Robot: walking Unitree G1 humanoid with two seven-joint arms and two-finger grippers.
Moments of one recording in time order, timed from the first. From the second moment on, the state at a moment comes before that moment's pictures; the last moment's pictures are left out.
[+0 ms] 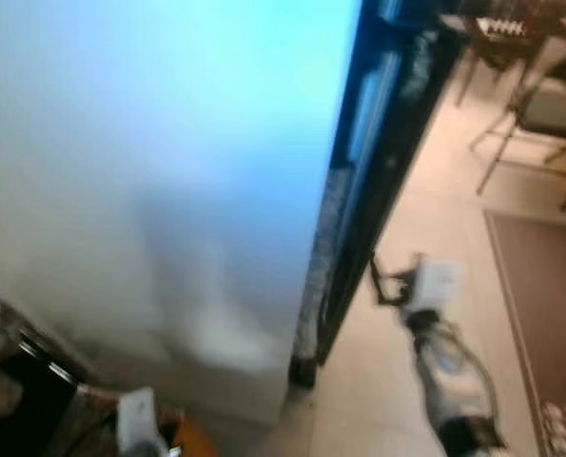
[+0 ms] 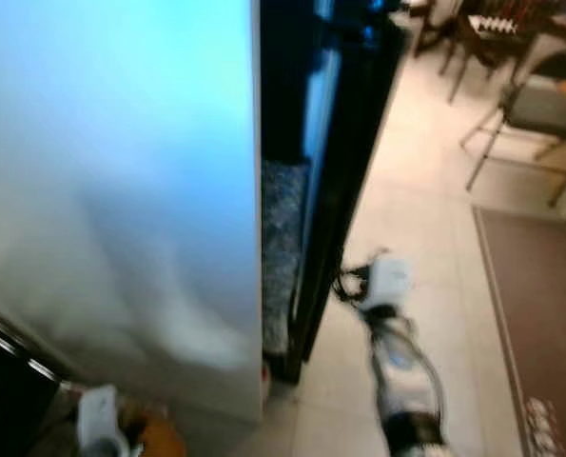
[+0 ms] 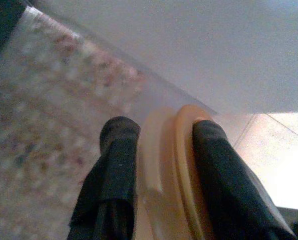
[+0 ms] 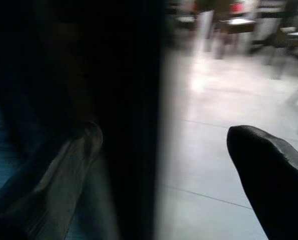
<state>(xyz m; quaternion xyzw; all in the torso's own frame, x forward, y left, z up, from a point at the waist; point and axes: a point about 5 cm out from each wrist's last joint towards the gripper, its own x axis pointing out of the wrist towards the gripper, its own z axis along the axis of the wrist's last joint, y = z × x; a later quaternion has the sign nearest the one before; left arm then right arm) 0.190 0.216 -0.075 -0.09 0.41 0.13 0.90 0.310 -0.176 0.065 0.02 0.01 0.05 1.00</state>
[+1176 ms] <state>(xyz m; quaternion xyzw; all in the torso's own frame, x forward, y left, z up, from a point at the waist) 0.186 0.215 -0.077 -0.09 0.41 0.13 0.90 0.309 -0.165 0.075 0.04 0.03 0.17 0.98</state>
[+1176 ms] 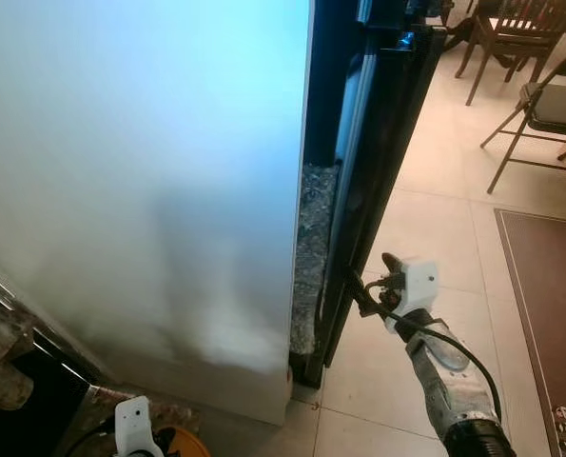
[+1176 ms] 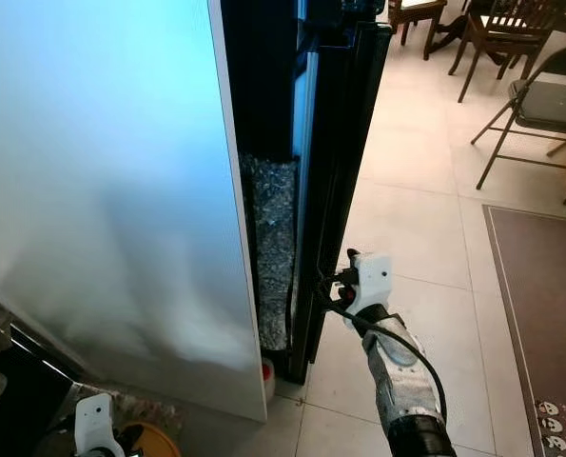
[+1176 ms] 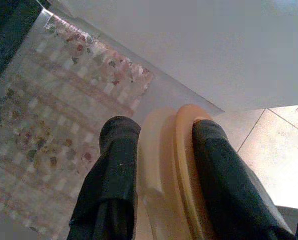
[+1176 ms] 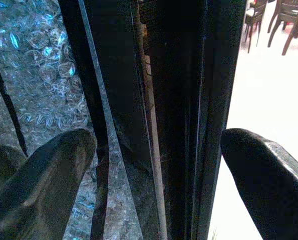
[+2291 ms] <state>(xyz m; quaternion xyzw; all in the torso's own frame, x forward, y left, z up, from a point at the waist) 0.187 0.214 -0.077 -0.09 0.41 0.13 0.90 0.337 -0.163 0.098 -0.01 -0.03 0.13 0.99</state>
